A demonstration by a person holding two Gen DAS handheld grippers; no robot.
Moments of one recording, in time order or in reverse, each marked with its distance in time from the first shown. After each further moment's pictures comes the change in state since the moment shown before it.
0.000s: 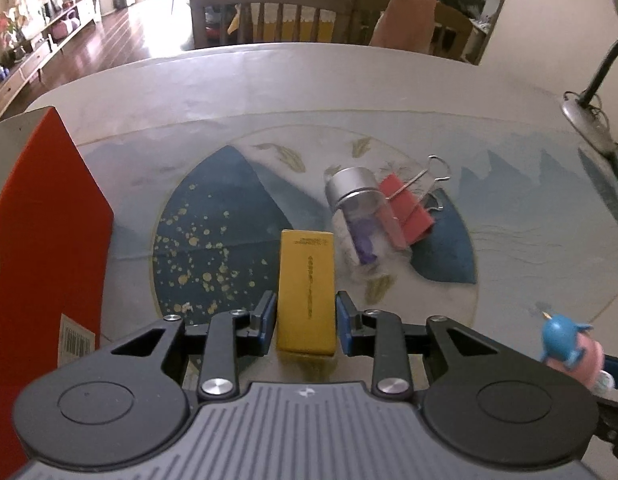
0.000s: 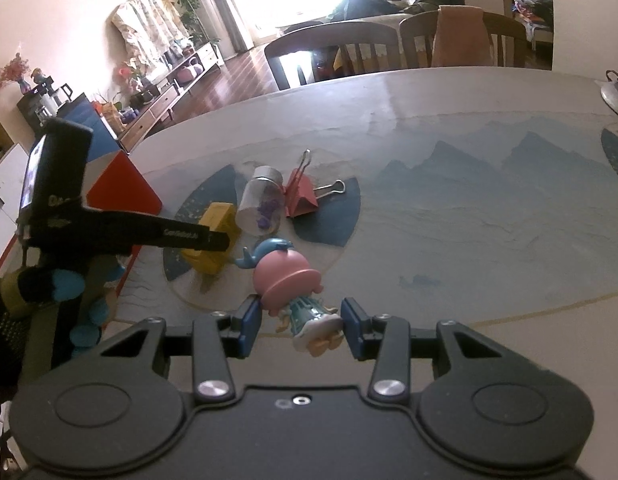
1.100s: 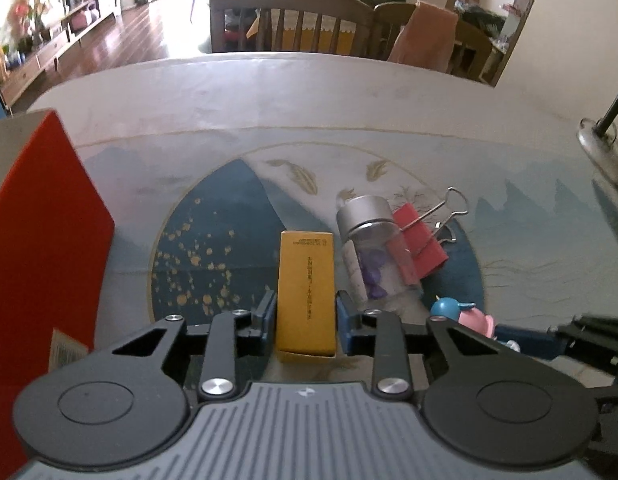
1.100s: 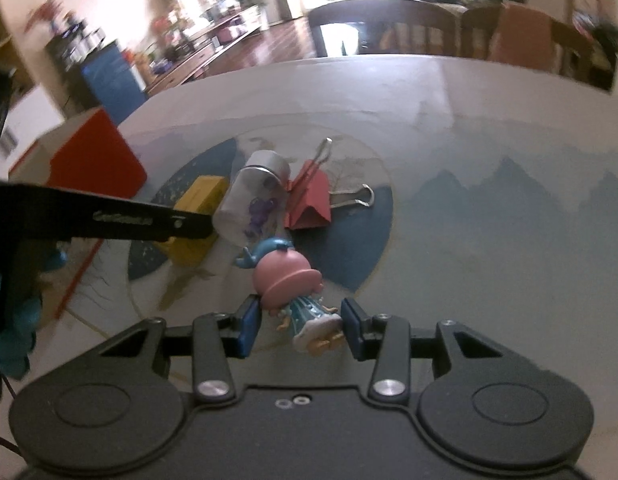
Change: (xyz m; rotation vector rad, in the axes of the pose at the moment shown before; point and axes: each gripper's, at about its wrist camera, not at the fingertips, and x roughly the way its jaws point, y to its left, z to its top) left arm 0.003 0.004 0.009 -0.075 -0.027 -0.005; right arm 0.077 -0.013 0.033 -0.150 0.094 0.068
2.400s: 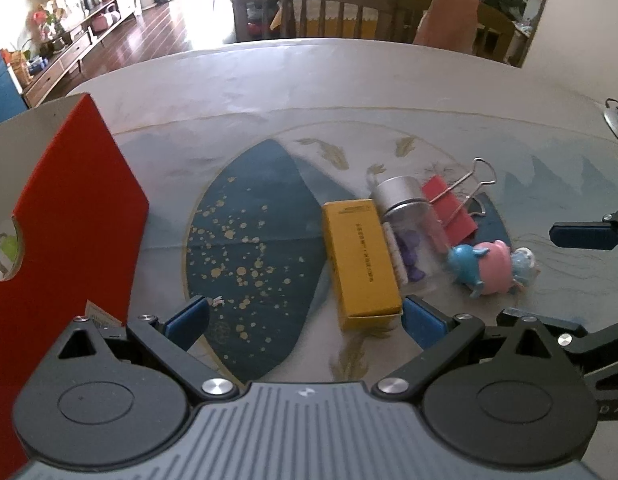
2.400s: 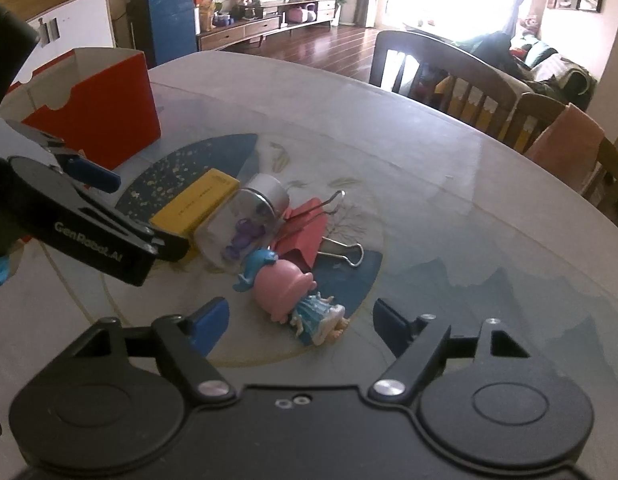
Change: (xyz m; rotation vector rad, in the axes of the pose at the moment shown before) left arm 0.000 0.001 -0.014 0.034 0.036 0.126; right arm 0.013 0.013 0.030 -0.438 0.027 -0.048
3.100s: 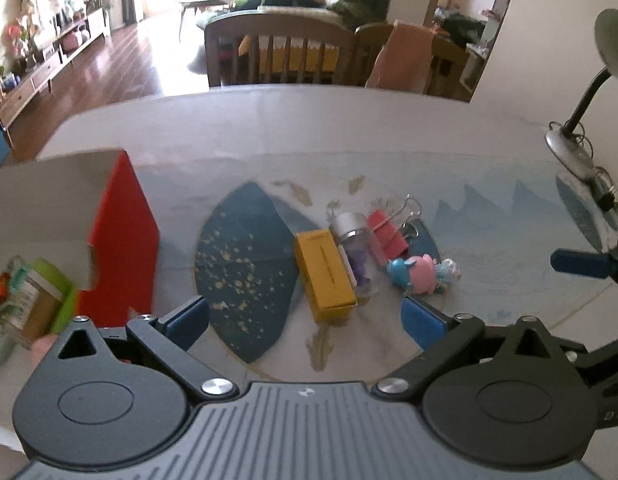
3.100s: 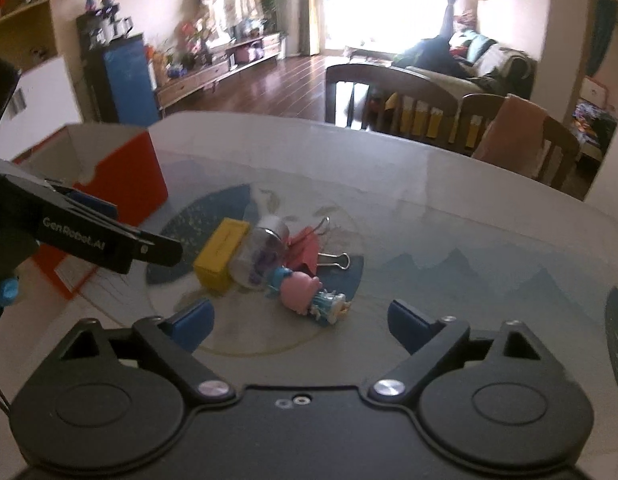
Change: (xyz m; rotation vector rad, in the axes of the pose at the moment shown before) left arm -0.072 0.013 0.000 0.024 -0.066 -0.137; right arm -0.077 0.022 -0.012 0.170 -0.105 -0.065
